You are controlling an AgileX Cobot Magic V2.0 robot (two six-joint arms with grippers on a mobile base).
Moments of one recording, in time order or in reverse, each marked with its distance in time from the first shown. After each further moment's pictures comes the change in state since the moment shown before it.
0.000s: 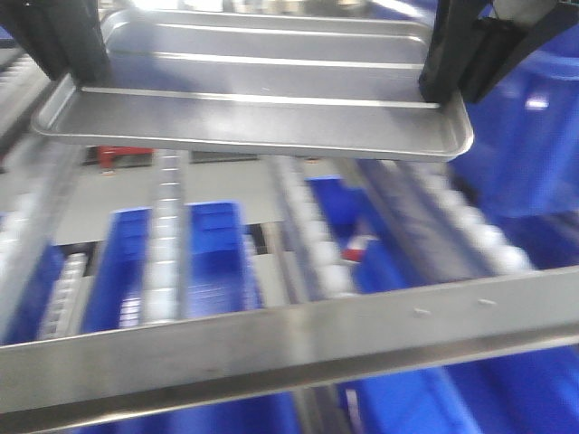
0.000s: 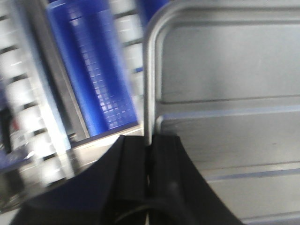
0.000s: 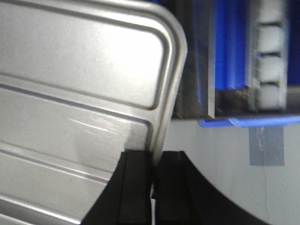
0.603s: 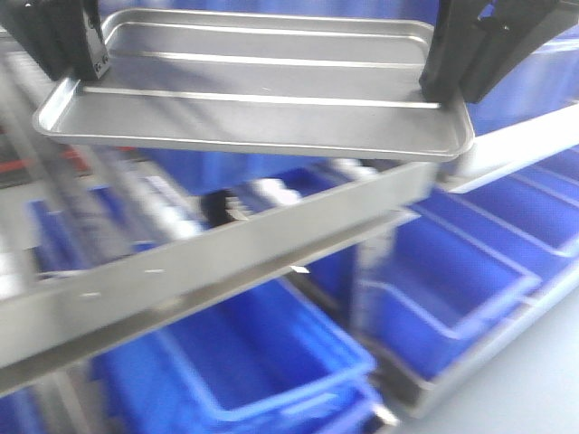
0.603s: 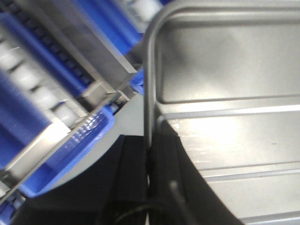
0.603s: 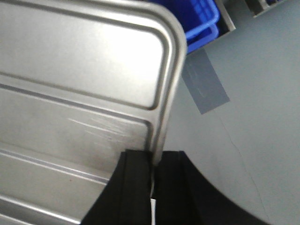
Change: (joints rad) left arm 0.000 0.000 0.000 0.000 0.000 0.000; right arm 0.000 0.000 0.000 0.000 0.000 -0.002
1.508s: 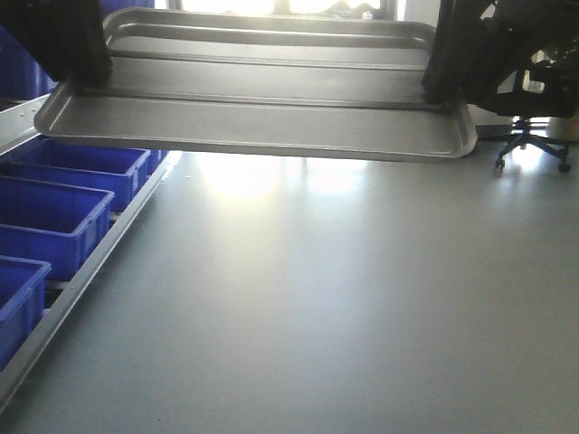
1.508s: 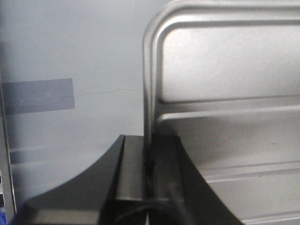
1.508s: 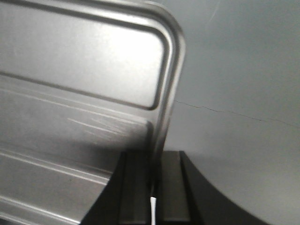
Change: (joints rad) left arm 0.000 0.000 0.000 -0.004 0.000 -0.002; right arm 0.000 0.000 0.000 0.000 0.007 0.000
